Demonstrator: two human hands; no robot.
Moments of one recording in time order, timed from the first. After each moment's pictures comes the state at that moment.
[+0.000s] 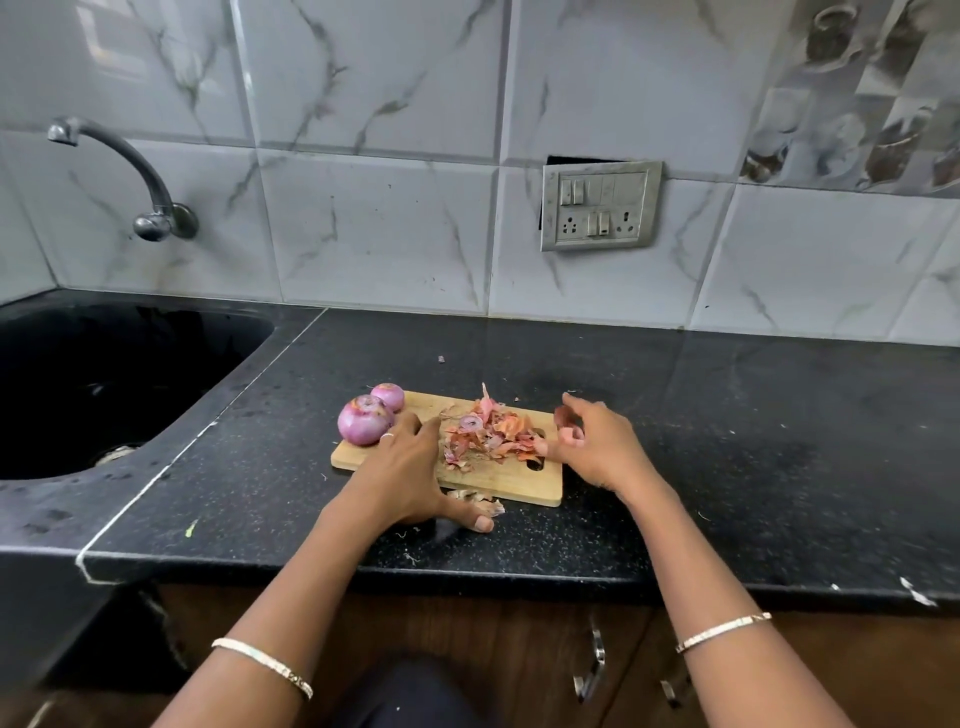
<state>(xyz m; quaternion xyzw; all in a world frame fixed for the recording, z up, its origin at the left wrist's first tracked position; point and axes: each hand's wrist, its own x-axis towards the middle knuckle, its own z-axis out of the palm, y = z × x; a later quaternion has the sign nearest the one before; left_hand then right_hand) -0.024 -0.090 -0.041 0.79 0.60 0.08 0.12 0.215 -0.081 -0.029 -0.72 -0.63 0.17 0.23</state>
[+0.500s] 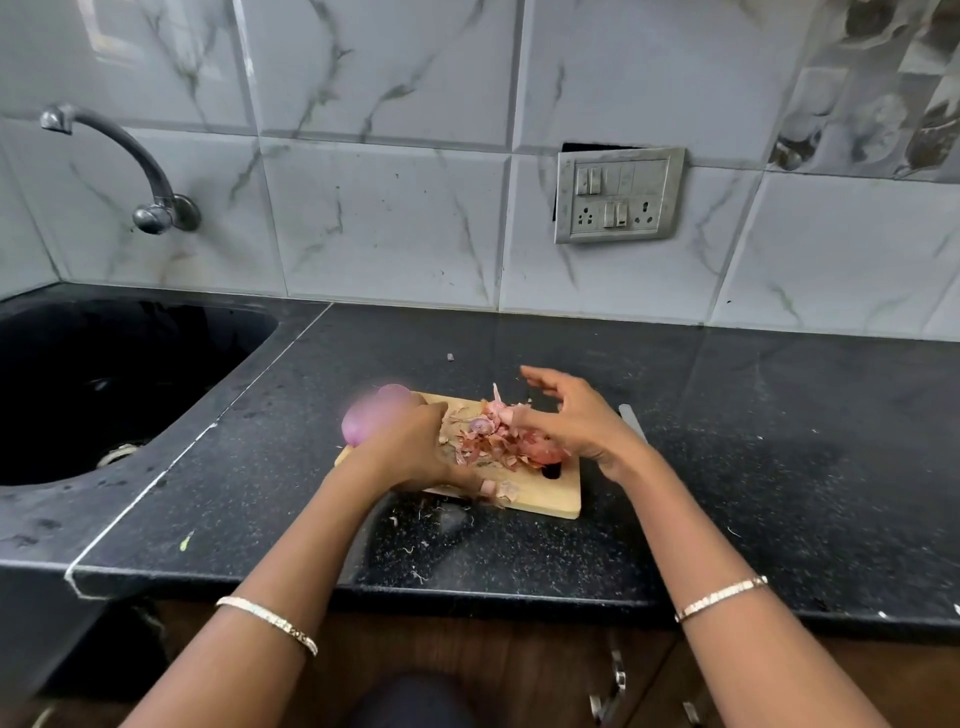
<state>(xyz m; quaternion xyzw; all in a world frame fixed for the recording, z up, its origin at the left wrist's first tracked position) -0.026 -0.054 -0.024 0.79 0.59 0.10 0.16 0.192 -0.039 -0.020 -0.59 -0.68 0.30 0.32</state>
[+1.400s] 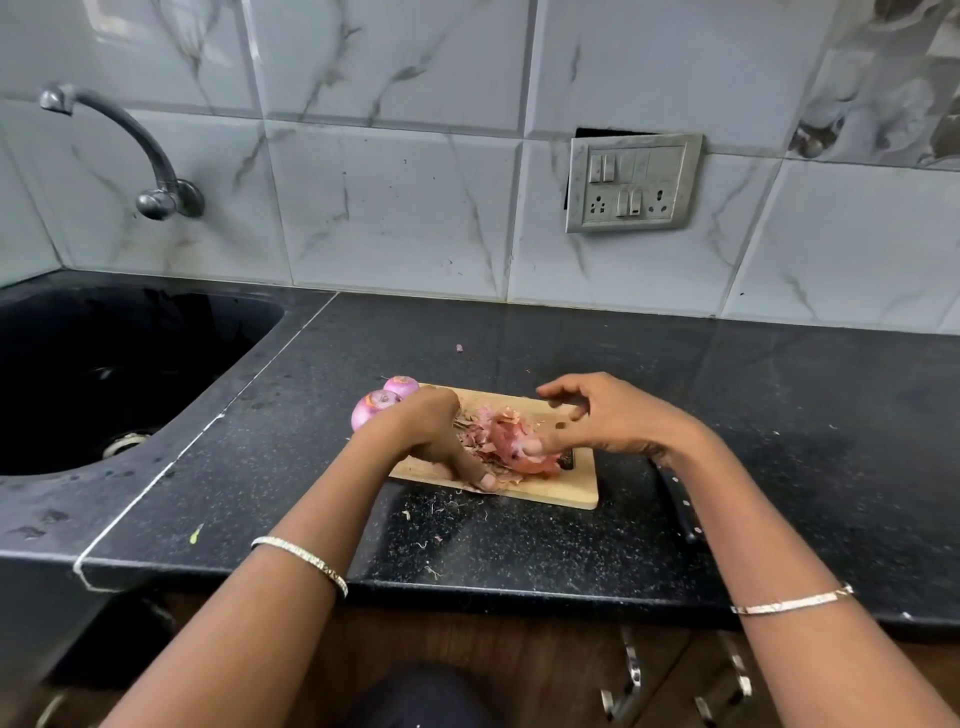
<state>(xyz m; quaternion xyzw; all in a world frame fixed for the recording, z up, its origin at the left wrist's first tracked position) -0.022 -0.027 -0.014 0.77 0.60 0.04 0.23 0.209 -0.052 0.008 -0.60 -0.75 0.26 0.13</state>
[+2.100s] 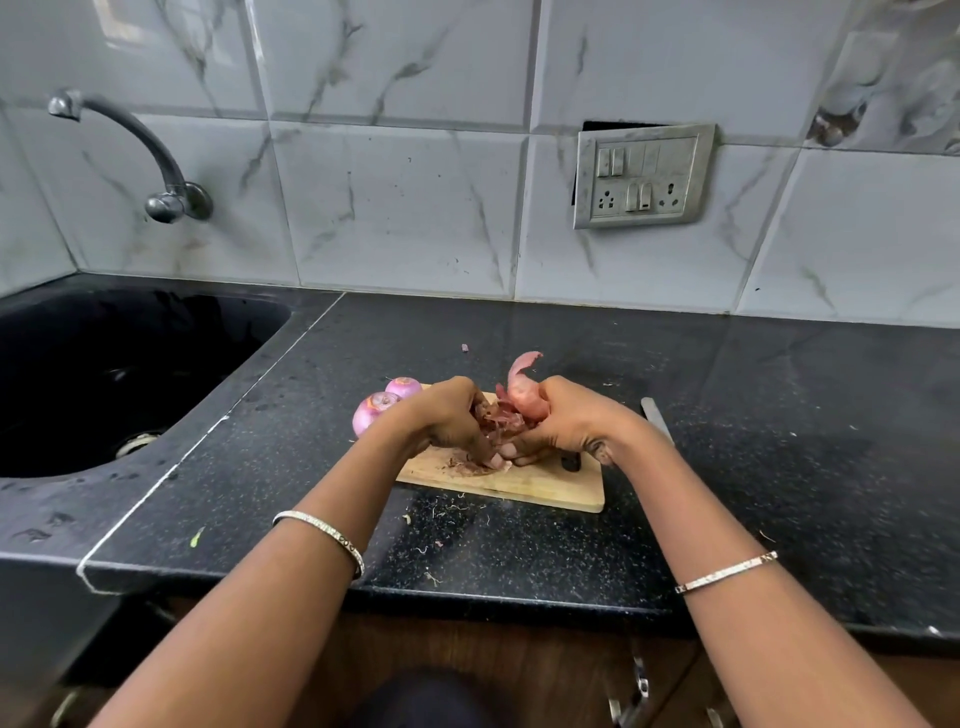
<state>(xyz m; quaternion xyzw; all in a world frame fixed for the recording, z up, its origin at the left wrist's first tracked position) -0.007 -0.015 -0.015 0.72 0.58 0.15 0.36 0.175 -0.018 -0.017 -0.60 -0.70 0.35 0.16</state>
